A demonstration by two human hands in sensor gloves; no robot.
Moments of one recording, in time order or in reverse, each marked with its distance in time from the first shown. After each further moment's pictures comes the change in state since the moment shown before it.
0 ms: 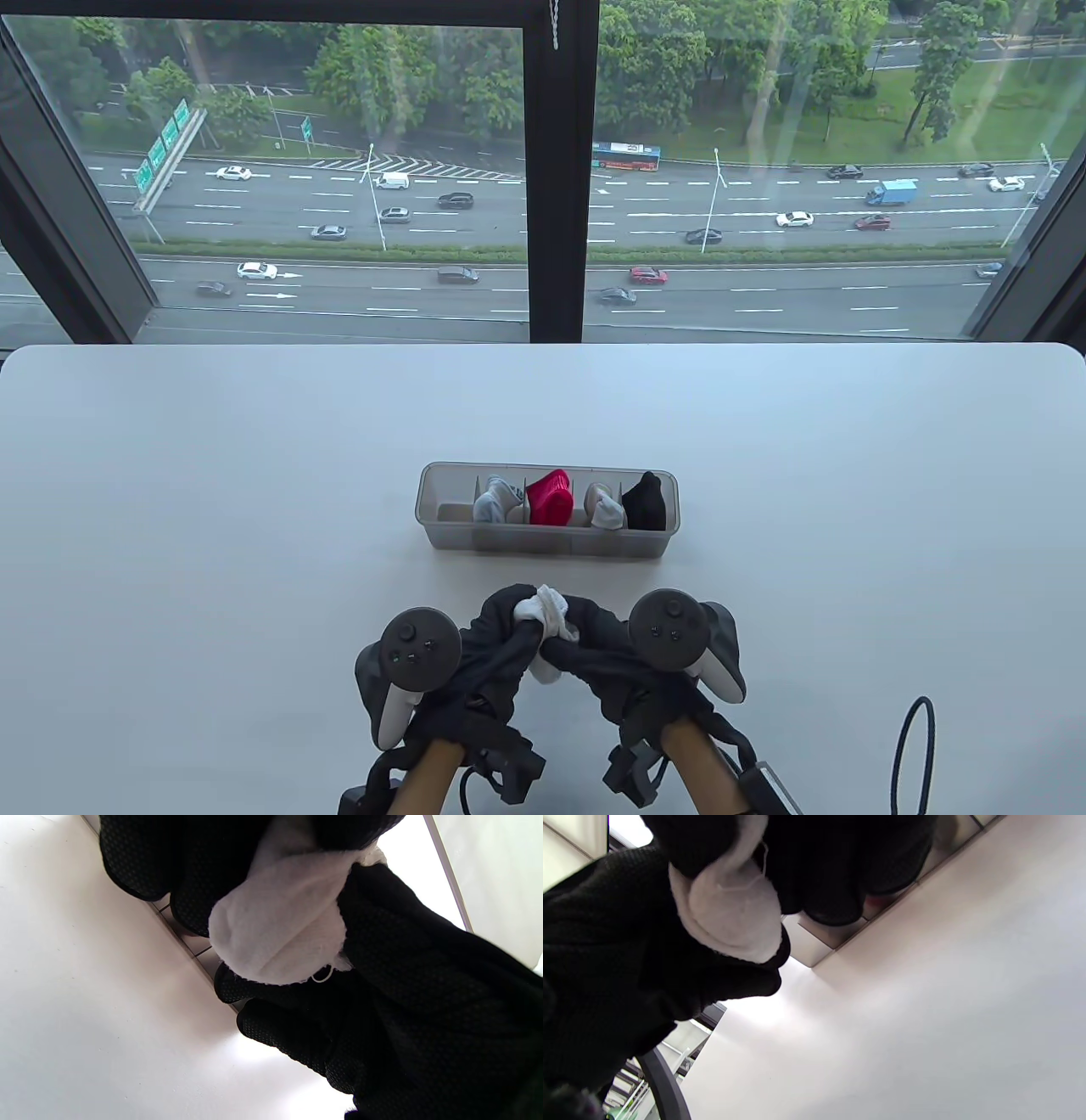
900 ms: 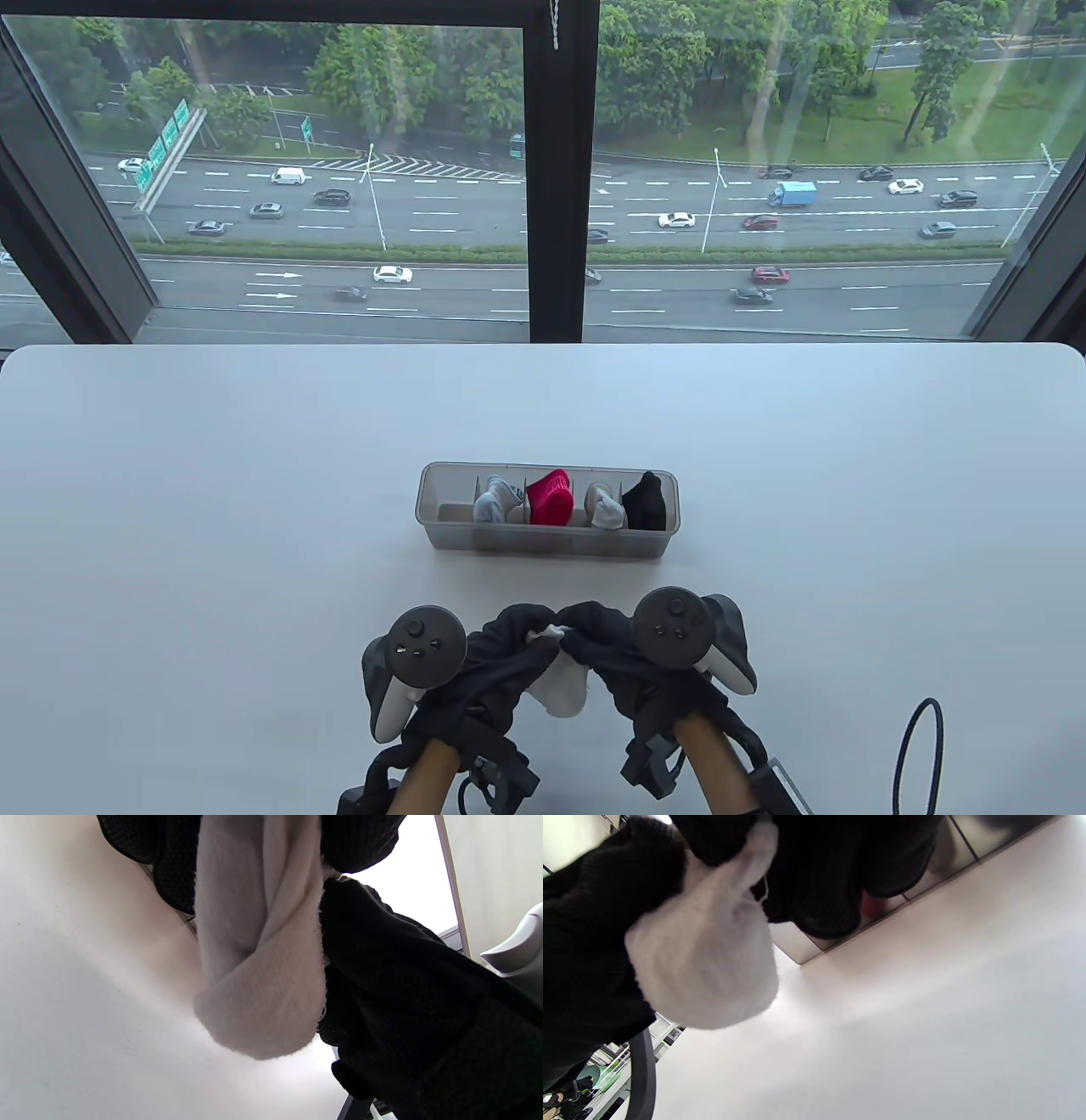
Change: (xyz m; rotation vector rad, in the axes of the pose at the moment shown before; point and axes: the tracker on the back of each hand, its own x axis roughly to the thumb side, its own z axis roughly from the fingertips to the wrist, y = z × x) left_hand -0.002 -0.006 -0.002 -0.084 0.003 0.025; right_hand 0.003 -0.005 0.002 0.070 -0.074 0.167
